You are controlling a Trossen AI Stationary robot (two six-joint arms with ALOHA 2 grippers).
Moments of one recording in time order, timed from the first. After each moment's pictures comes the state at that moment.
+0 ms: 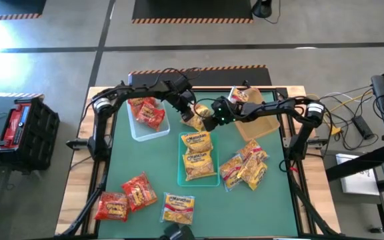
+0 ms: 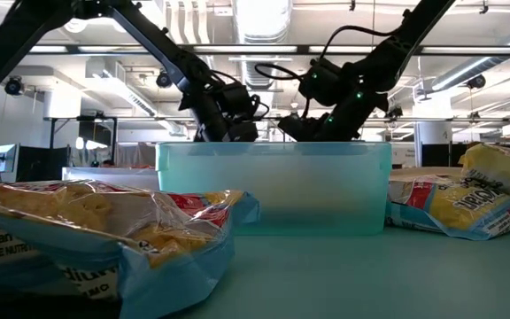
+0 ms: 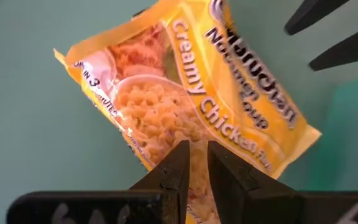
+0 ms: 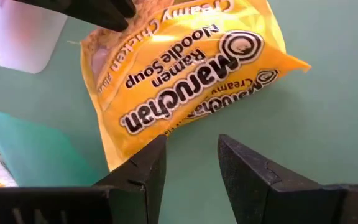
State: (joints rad) left arm 0.58 2.02 1.44 -0.54 0.30 0.01; right arm -0.41 1.75 0.94 -0.03 -0.06 0.60
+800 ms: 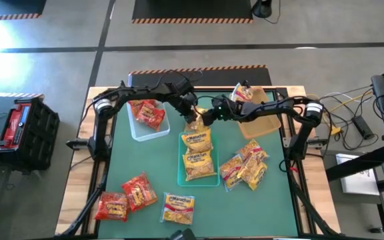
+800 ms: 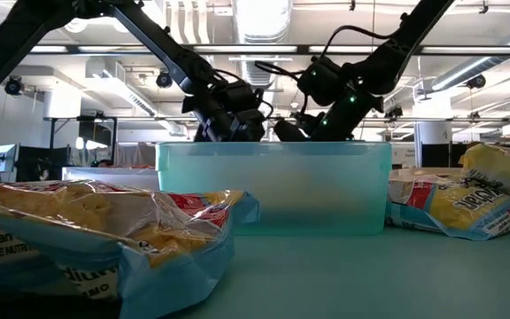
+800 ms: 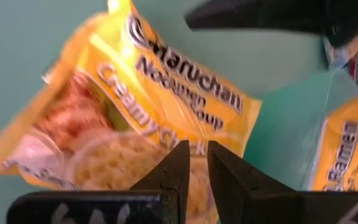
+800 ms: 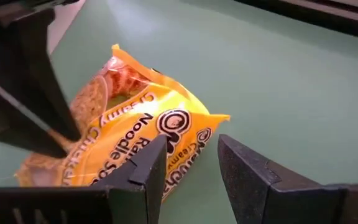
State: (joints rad) left arm 0.55 2.03 1.44 -0.50 0.48 -0.14; right arm -0.41 1.77 0.94 0.09 0.16 0.53
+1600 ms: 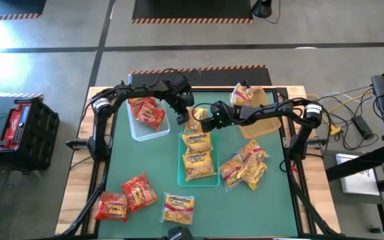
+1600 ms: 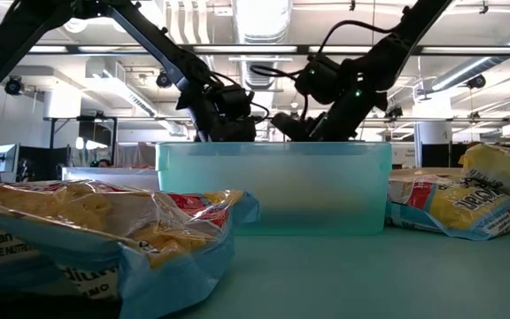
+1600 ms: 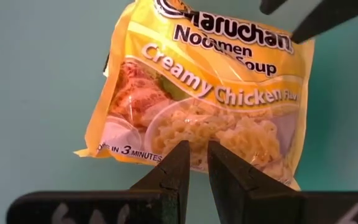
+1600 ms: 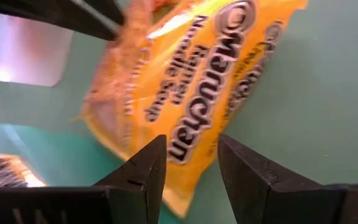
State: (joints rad) left arm 0.58 2.02 1.44 -0.61 0.36 0.28; right arm -0.35 1.77 0.94 0.00 -0.03 0.80
